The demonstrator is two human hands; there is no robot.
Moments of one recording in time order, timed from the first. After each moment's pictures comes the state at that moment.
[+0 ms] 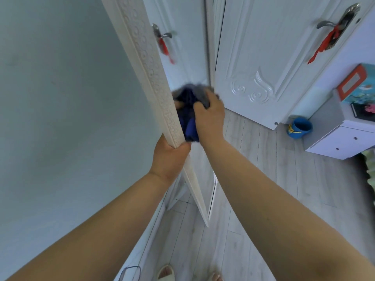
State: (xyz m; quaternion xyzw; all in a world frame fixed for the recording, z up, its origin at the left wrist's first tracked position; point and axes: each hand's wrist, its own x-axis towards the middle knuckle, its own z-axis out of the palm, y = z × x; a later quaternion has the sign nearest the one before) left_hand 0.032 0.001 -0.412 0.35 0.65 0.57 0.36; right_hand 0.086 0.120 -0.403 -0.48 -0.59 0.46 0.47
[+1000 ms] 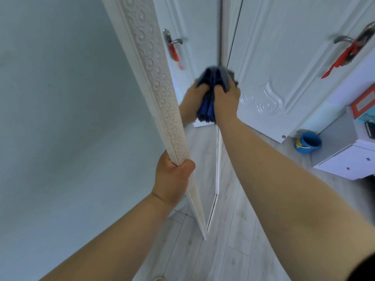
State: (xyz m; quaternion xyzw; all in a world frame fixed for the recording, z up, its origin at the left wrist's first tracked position) left_hand 0.038 0.005 -0.422 0.30 0.66 0.60 0.34; right_hand 0.064 0.237 -0.422 -0.50 -0.56 0.44 0.50
